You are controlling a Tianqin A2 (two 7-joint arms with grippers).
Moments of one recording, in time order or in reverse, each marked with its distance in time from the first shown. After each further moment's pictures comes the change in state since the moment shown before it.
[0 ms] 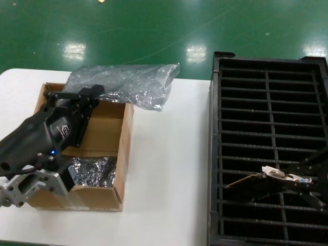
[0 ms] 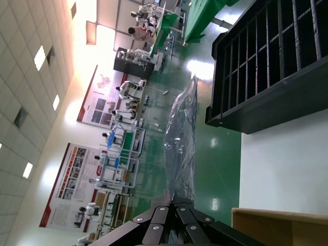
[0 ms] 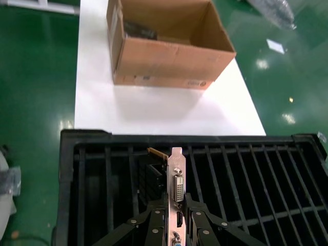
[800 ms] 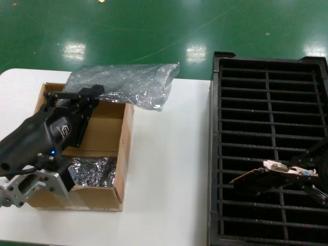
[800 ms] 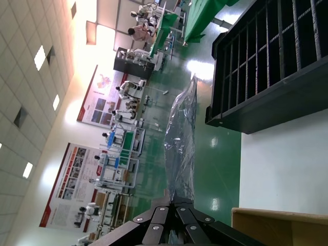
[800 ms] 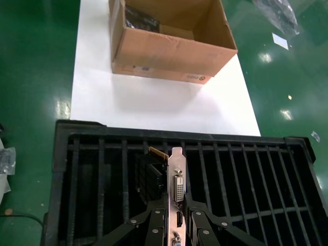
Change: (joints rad) left arm 0.000 0.000 0.000 0.000 0.000 0.000 0.000; right arm 0.101 -0.059 -0.019 0.049 -0.101 -0.144 0.041
